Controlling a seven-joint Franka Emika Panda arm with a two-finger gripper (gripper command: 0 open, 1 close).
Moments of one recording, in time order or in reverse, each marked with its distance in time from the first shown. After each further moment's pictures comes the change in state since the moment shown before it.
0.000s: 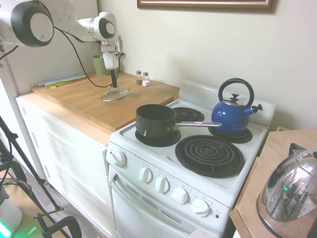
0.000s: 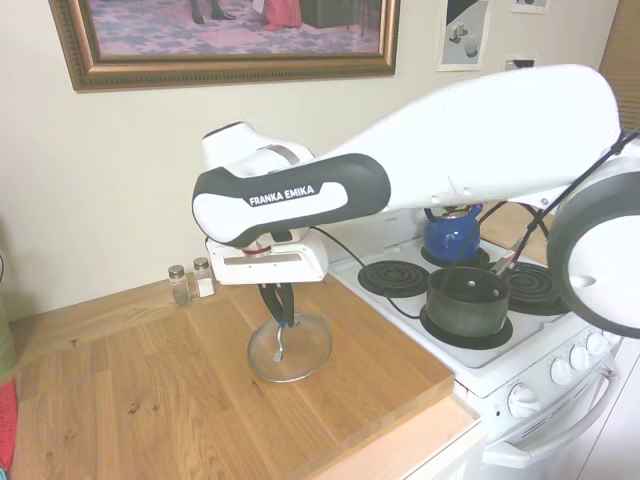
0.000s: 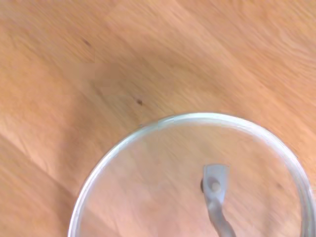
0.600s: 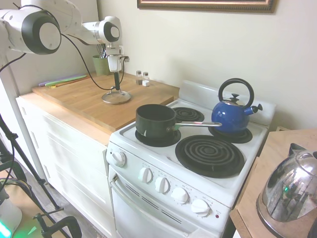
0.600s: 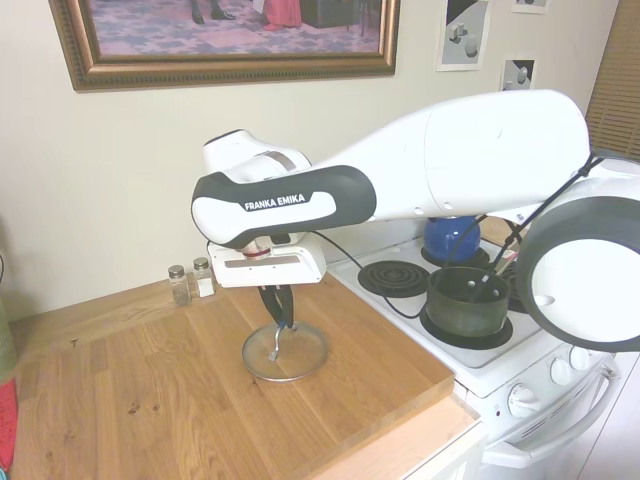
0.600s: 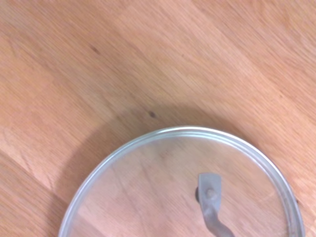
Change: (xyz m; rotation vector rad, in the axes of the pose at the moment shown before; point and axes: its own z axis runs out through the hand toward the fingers) arm 0.002 -0.016 0.009 -0.025 -0.011 -0.011
